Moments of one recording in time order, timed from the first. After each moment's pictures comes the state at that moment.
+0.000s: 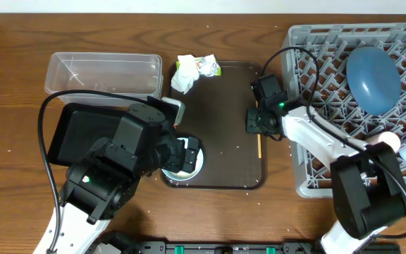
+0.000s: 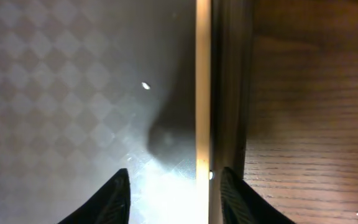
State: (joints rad) left arm -0.53 1.02 1.14 -0.97 0.09 -0.27; right arm 0.41 1.84 1.12 -0.53 -0.01 0.48
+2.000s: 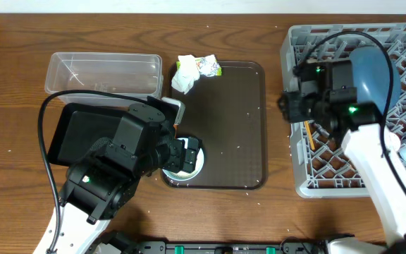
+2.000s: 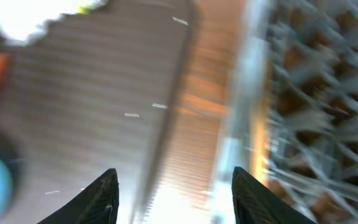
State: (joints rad) left arm -0.53 1.02 1.14 -0.97 0.09 -0.27; right arm 0.19 1.43 1.13 -0.65 -0.17 0.05
